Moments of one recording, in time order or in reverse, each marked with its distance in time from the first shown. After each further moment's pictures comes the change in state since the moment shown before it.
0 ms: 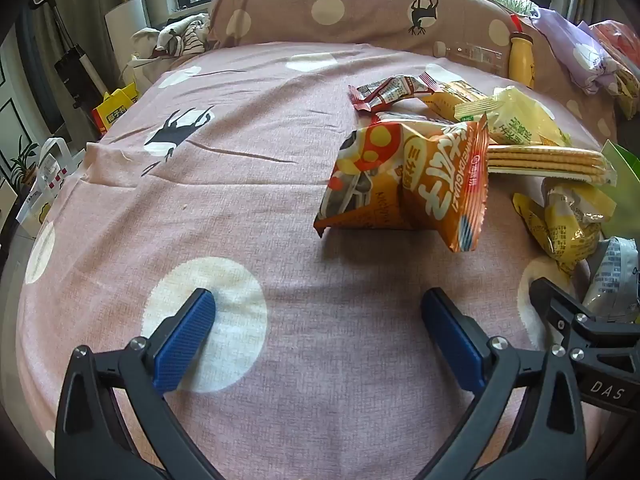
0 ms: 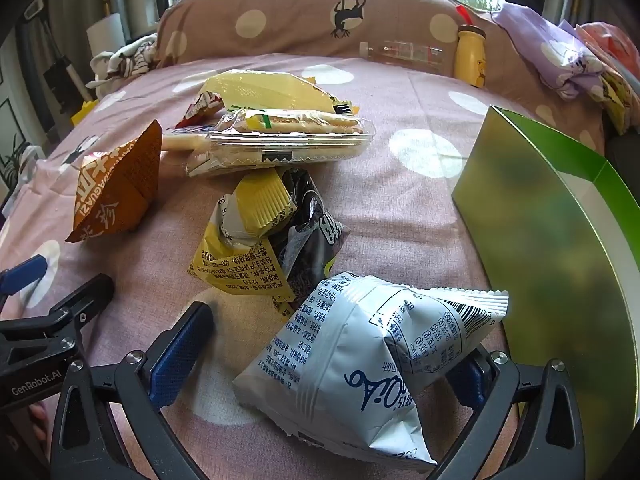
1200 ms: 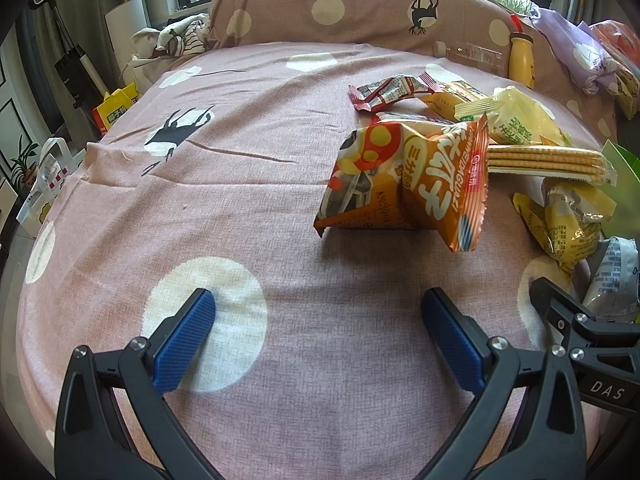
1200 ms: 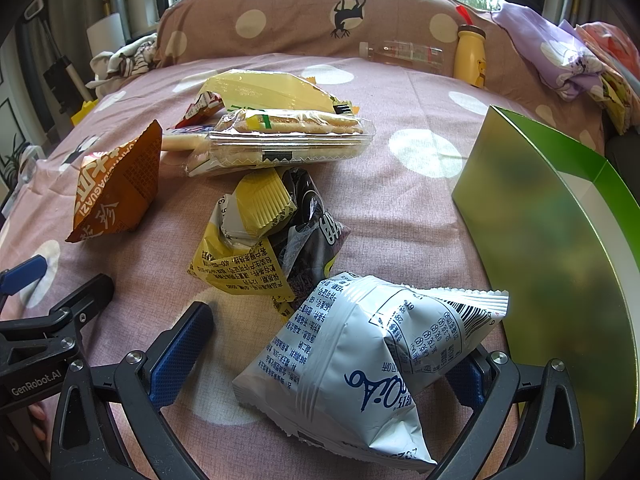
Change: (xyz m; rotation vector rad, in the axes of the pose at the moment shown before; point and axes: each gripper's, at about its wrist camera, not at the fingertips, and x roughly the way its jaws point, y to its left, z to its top) left arm -0.001 -0.001 0.001 0.002 -0.003 0.003; right arm 0.000 0.000 0.000 0.000 -0.001 0.000
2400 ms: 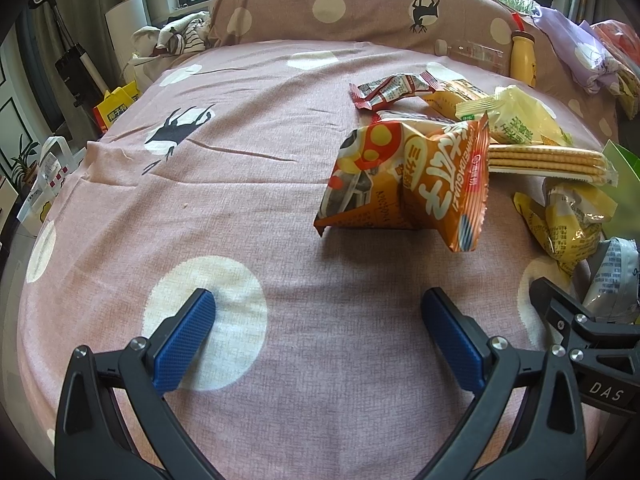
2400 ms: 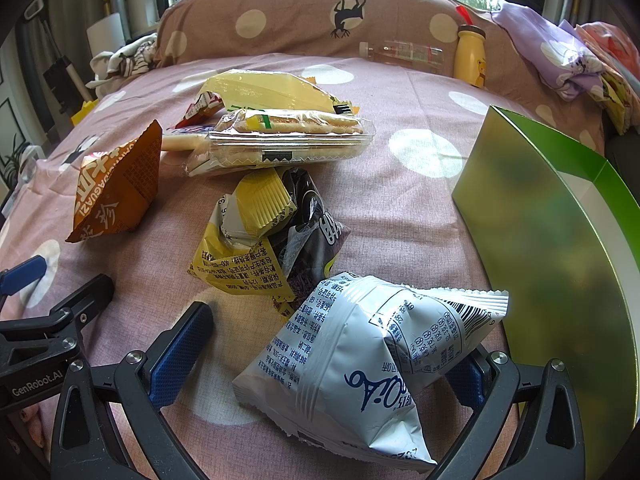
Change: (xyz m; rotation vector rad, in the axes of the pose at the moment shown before) left arm 0.001 0.003 -0.002 -0.004 0.005 -0.002; right arm 0.001 0.000 -0.001 0.000 -0.002 -0.001
